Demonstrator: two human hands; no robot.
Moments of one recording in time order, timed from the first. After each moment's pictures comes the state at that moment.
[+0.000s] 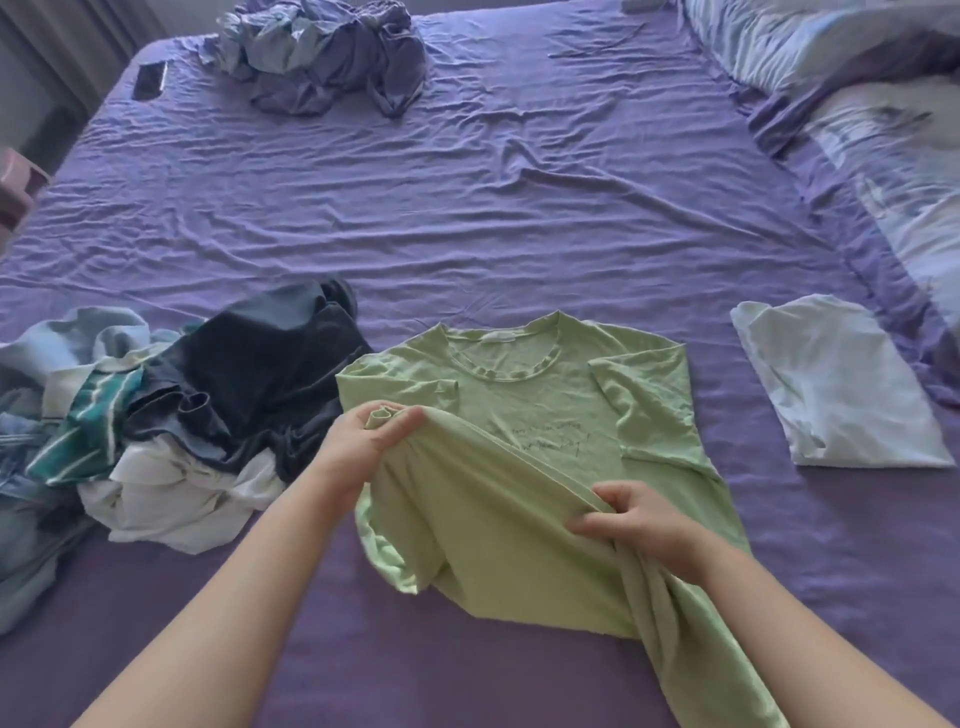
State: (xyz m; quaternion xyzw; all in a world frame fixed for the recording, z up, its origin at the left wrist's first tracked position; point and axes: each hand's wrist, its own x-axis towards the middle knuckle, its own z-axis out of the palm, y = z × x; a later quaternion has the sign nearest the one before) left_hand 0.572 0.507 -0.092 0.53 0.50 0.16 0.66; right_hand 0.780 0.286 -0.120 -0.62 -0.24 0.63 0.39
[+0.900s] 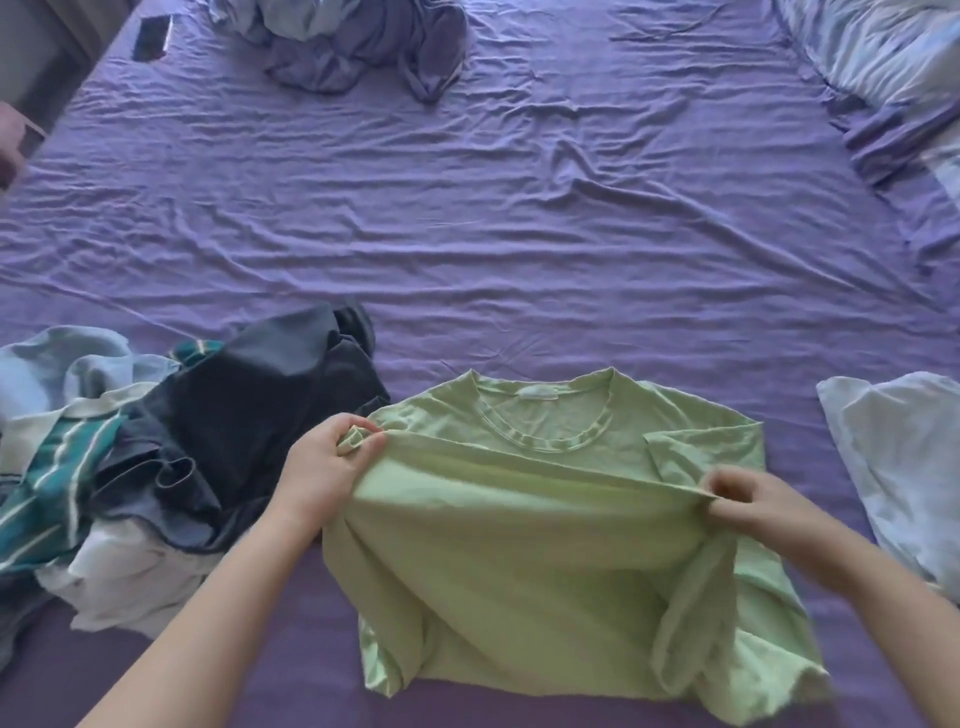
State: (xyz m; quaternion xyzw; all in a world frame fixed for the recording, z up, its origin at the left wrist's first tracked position) left_hand 0.569 0.626 -0.137 0.70 0.56 0.13 0.42; right_hand 0.894 0.378 -0.109 -0.78 -0.25 0.50 0.27
